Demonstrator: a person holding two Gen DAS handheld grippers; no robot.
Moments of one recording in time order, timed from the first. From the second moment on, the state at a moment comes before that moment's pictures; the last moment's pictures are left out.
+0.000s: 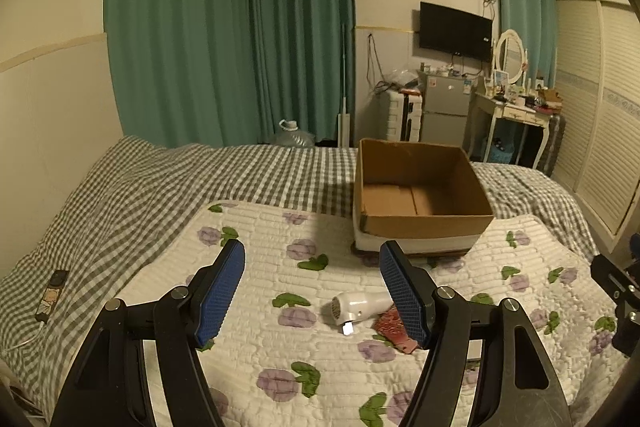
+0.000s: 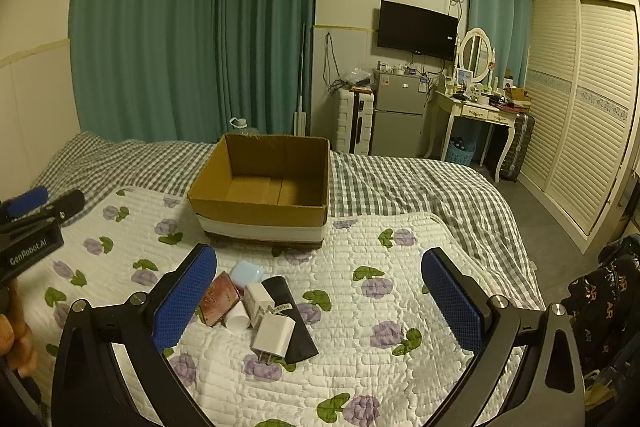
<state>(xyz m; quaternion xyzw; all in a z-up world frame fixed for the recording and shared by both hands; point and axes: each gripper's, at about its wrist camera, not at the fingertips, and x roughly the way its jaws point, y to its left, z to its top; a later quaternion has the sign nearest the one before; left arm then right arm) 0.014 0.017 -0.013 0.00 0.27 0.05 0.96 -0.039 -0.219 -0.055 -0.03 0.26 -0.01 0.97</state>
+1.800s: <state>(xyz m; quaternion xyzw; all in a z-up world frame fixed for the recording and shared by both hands) 0.183 -0.026 -0.207 0.20 0.49 -0.19 0.83 0.074 -0.202 -0.245 -0.06 0.46 0.05 0.88</state>
